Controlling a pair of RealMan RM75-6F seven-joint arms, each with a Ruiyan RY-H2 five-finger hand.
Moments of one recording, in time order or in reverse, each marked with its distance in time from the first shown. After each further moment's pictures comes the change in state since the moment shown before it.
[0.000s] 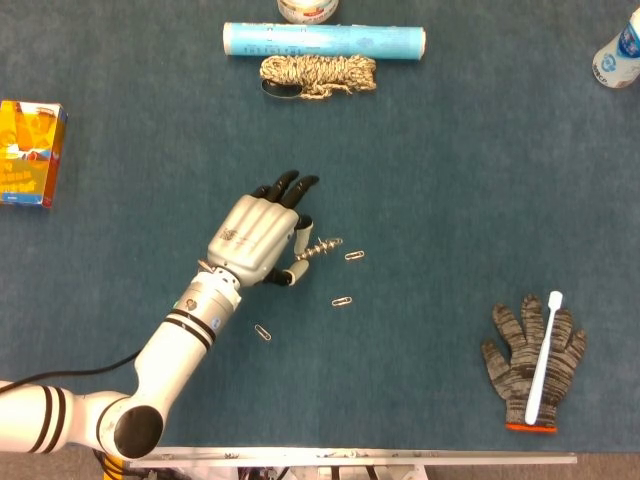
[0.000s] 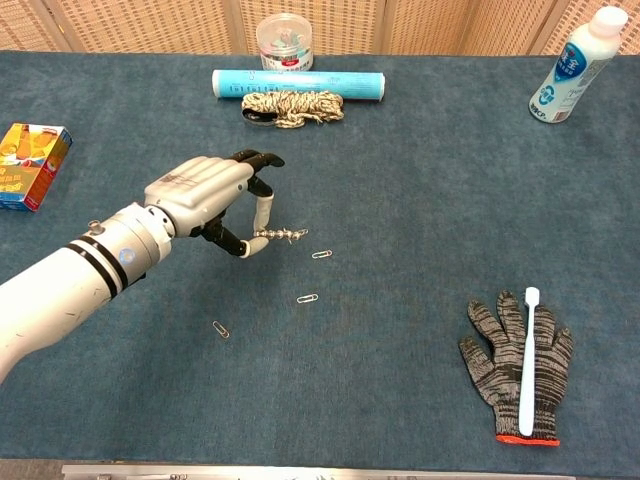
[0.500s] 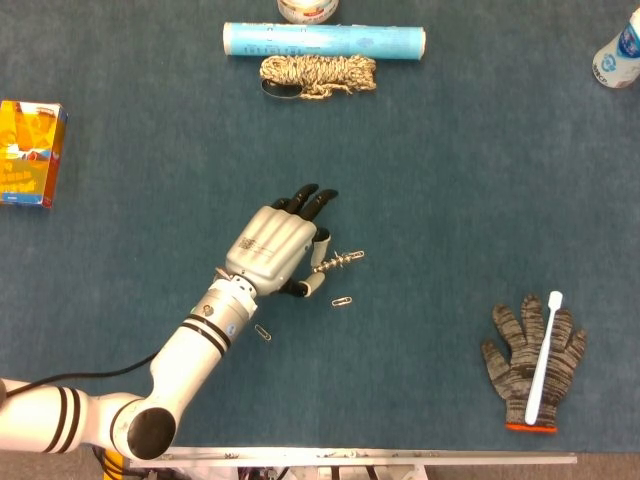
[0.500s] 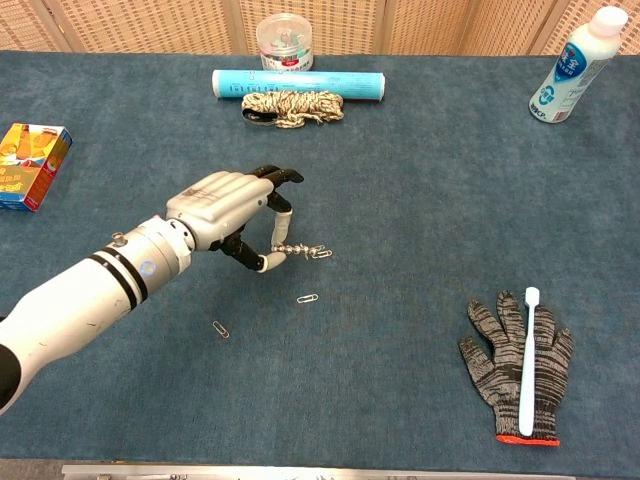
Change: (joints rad) left arm -0.008 -0.052 -0.005 0.029 -0.001 -0.038 -0.004; right arm -0.017 -0.002 -0.009 -0.002 0.002 0.005 0.007
